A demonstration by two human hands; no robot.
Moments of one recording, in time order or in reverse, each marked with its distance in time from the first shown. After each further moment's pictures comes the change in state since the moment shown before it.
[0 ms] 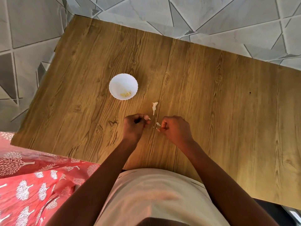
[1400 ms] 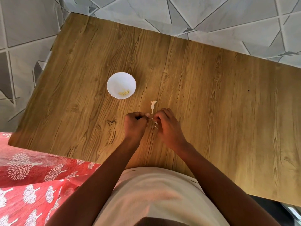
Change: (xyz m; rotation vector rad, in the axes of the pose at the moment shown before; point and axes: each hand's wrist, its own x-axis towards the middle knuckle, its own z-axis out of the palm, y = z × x) left_hand -0.005 0.016 0.010 0.072 0.053 -0.020; right_hand -0.001 -0.017 0.010 0.066 0.262 -0.285
